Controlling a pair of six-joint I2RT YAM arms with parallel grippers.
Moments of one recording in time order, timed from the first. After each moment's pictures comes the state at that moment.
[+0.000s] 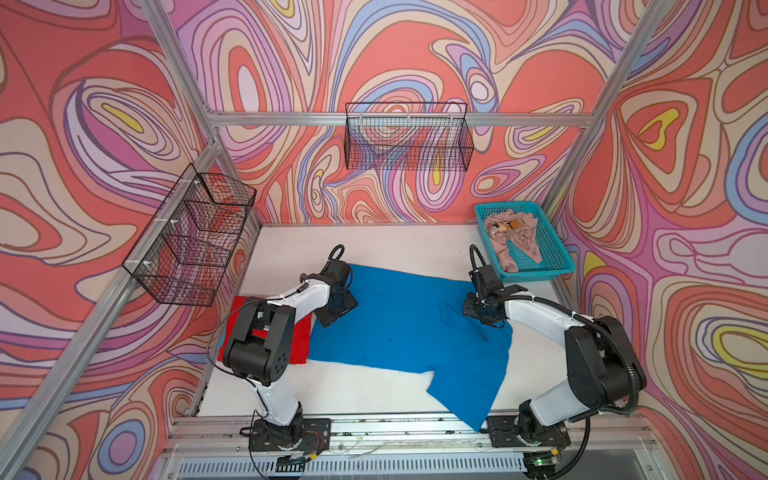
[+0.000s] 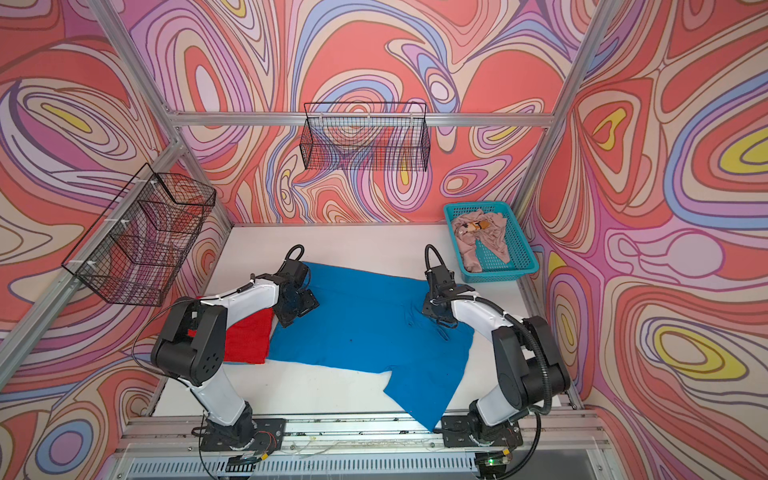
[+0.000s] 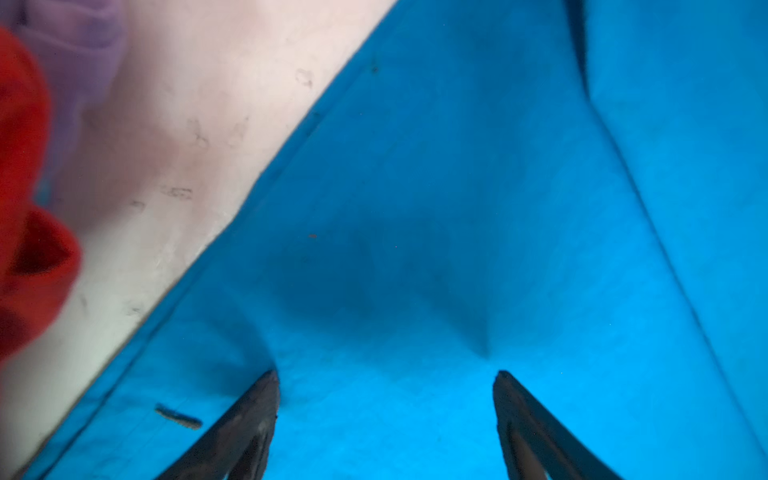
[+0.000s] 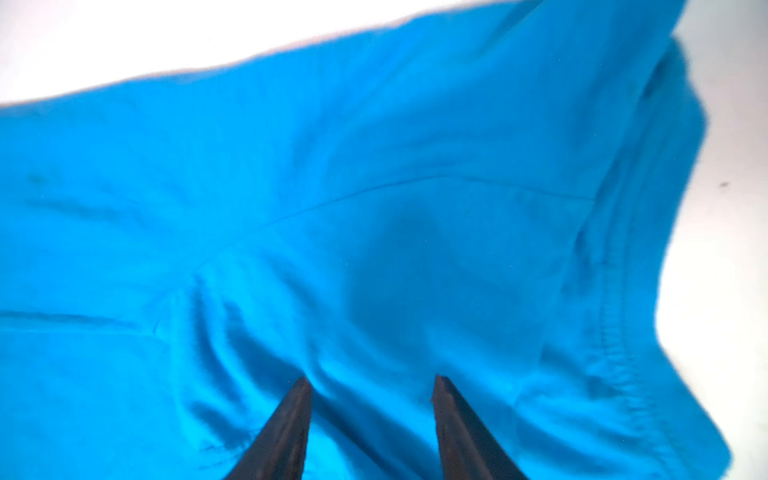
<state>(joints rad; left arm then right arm) -0.30 1.74 1.05 -0.61 -0.06 -0.93 0.29 1.55 0.89 -0.49 0.13 0.59</state>
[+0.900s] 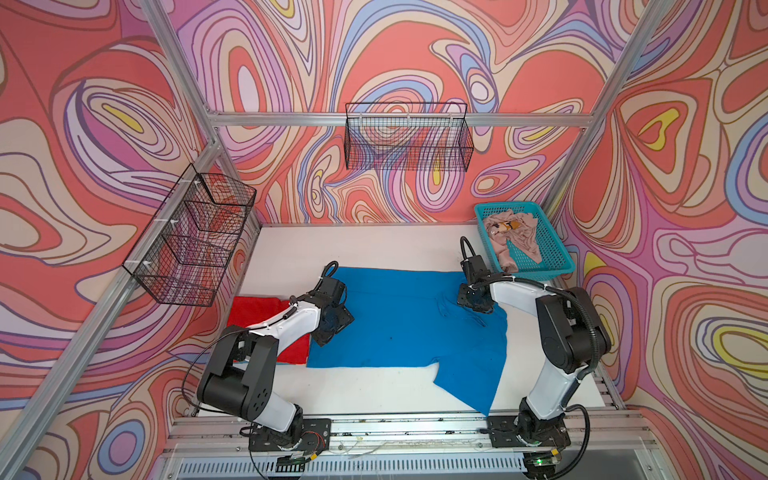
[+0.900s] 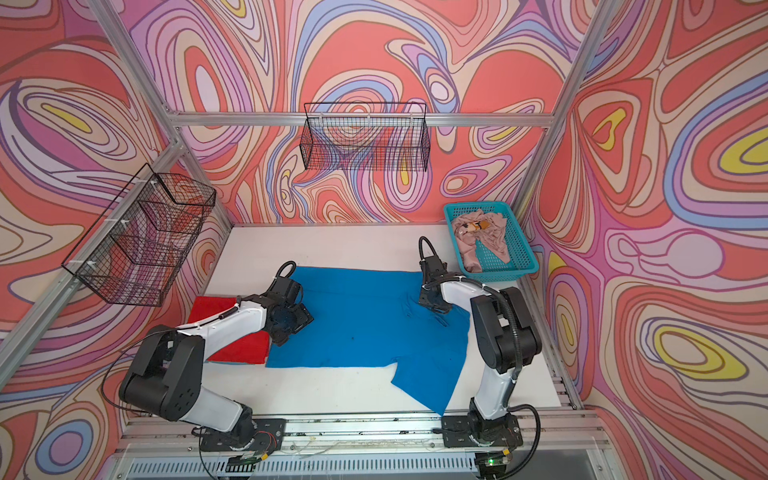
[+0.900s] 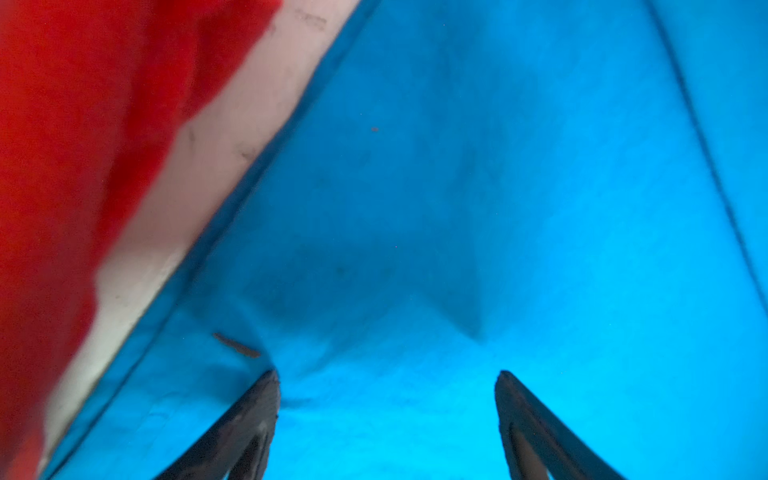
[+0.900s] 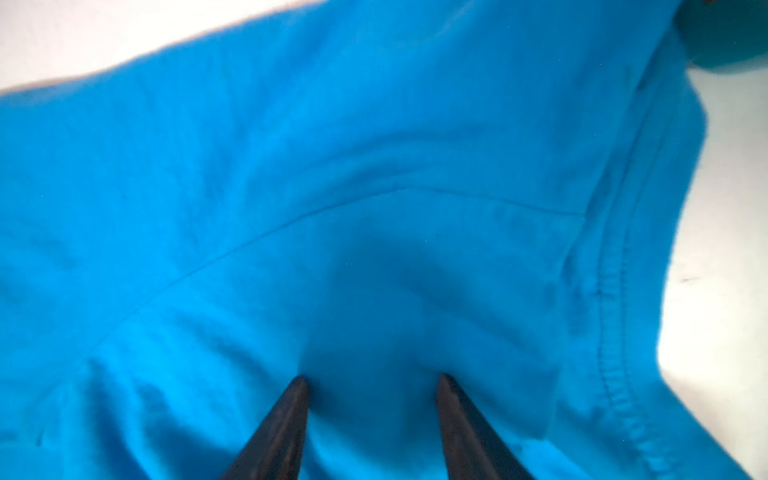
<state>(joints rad) -0.31 1.52 0.81 -0.57 -0.04 -1.02 0.26 1.80 1.06 -0.45 0.16 0.51</state>
